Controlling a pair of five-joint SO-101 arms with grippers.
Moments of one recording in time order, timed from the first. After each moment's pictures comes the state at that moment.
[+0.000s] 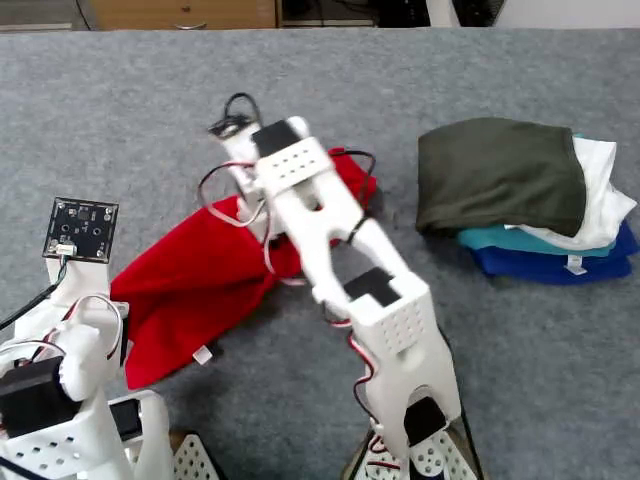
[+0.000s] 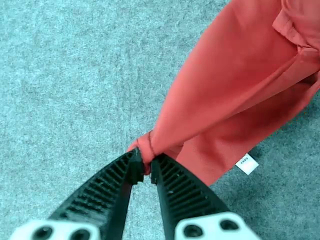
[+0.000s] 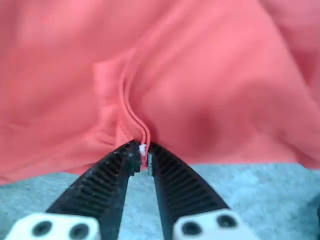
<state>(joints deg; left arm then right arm) -20.9 -72.4 40.0 96.0 -32.3 -32.0 36.9 -30.3 96.7 -1.1</state>
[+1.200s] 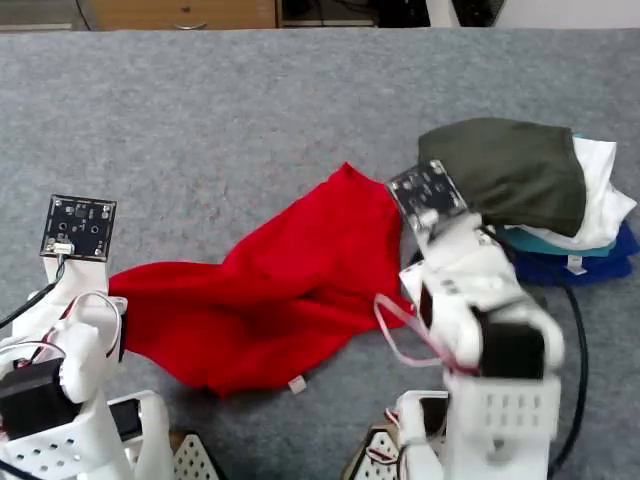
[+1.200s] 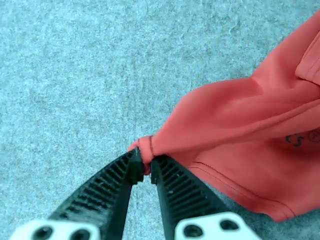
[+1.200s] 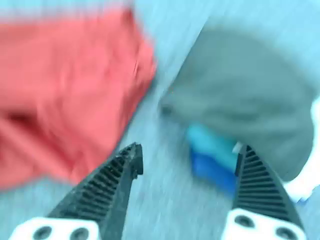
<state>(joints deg) -20.9 -72.6 40.0 93.8 -32.3 -3.1 -65.3 42.9 76.4 21.3</state>
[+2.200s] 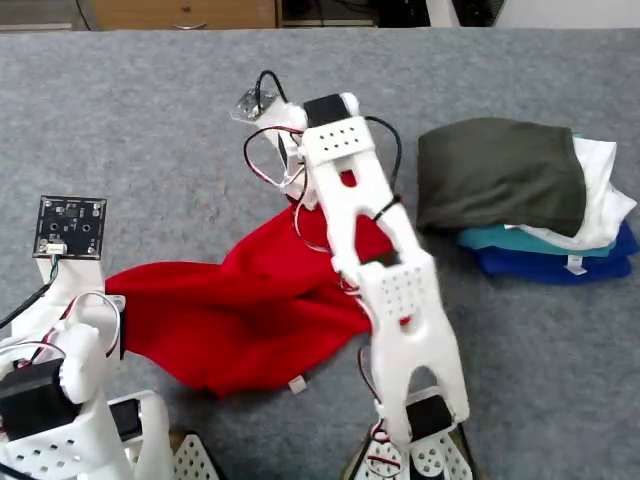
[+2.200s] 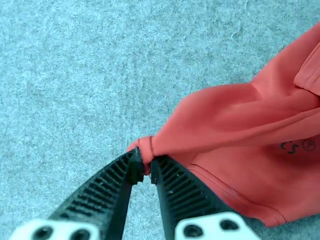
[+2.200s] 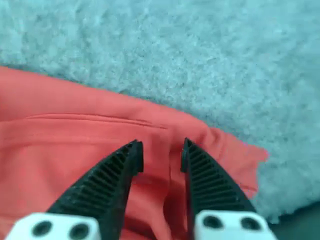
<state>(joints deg) -20.9 -72.6 40.0 93.8 -28.6 -23.3 54.5 -56.5 97.5 27.0</state>
